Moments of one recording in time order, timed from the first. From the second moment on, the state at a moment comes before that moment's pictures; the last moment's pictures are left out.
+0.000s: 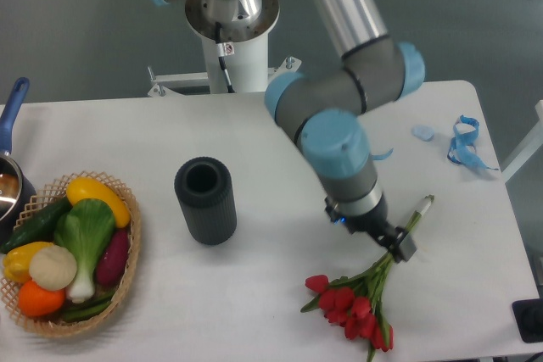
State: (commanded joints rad) arm 2.53 -1.97 -1.44 -0.92 1.81 1.26
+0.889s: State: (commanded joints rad) arm 2.94 -1.77 -1.42 -1.36 1.40 1.85
